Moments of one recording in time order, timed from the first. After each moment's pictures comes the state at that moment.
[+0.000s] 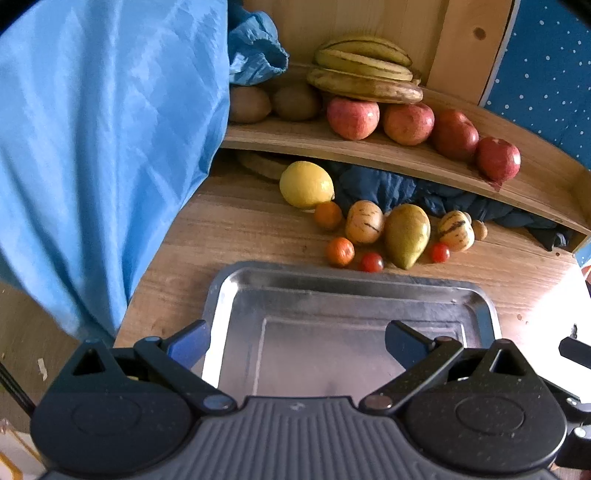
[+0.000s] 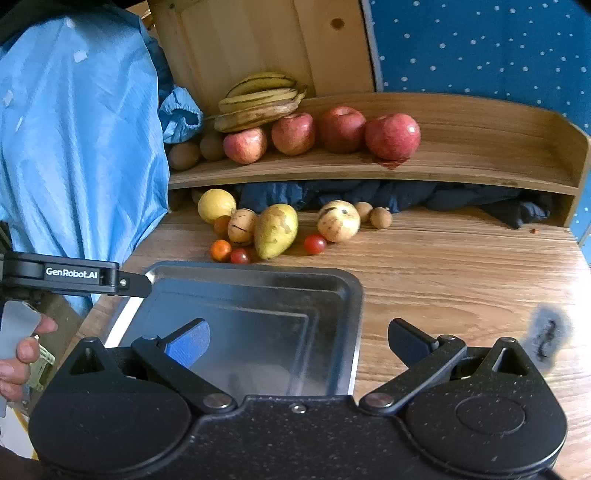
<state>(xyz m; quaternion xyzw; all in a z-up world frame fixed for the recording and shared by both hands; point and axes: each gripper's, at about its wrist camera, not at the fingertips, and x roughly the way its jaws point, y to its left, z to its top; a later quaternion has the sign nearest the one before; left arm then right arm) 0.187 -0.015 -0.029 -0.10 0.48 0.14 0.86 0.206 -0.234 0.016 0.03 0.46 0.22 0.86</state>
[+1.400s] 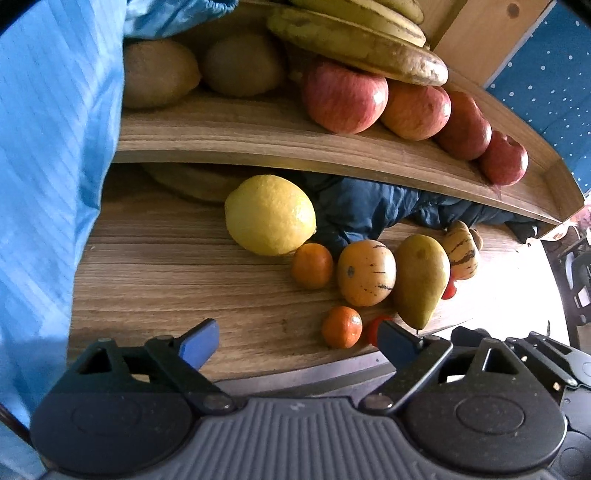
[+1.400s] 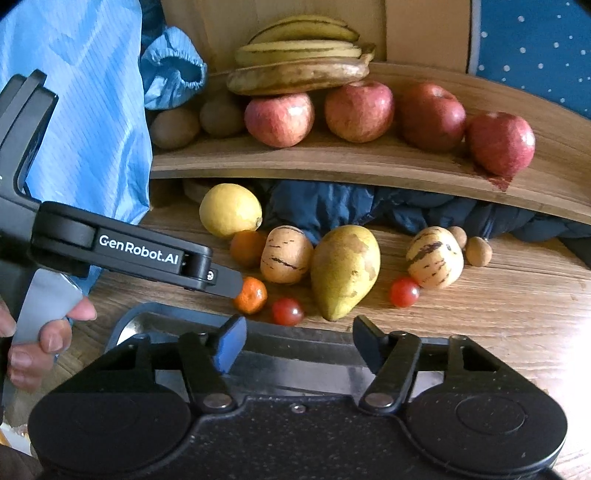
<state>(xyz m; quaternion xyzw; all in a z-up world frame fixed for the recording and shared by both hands) 0.303 0.056 -0.092 -0.14 0.54 -0.05 0.83 0.289 -0.090 -0.029 -0.02 0.50 0.18 0.84</state>
